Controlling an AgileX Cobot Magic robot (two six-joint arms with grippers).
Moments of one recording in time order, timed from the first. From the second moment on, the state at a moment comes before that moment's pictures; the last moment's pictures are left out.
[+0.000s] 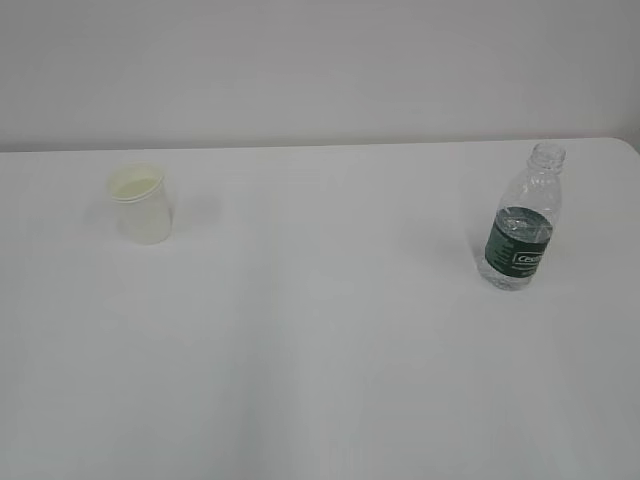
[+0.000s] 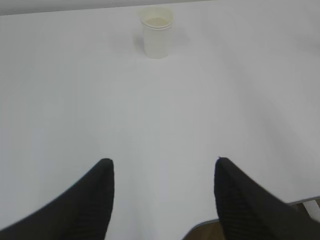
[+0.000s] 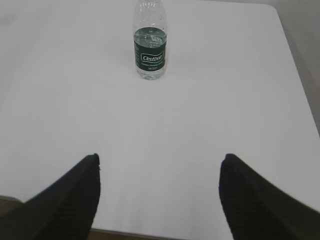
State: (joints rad) left arm -0.14 0.00 -0.53 -0.05 1.09 -0.03; right arm 0.18 -0.02 -0.50 -0.12 1.14 0.00
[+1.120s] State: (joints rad) left arm -0.14 0.00 -0.53 -0.06 1.09 -0.03; right arm 0.18 -0.02 -0.50 -0.12 1.14 0.00
